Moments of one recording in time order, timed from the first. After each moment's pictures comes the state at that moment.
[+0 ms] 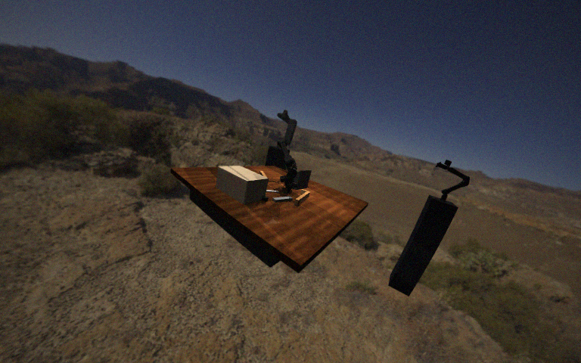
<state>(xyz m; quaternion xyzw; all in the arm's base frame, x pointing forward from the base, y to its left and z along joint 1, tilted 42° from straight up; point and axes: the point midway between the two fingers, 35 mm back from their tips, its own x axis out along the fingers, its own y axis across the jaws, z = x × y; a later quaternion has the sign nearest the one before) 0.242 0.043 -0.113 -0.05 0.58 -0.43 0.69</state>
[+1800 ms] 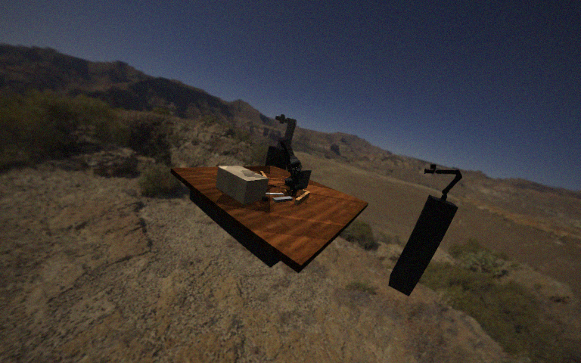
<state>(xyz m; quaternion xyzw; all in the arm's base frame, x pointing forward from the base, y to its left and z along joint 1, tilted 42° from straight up) 0.240 0.080 -0.143 -0.08 0.60 -0.40 0.69</state>
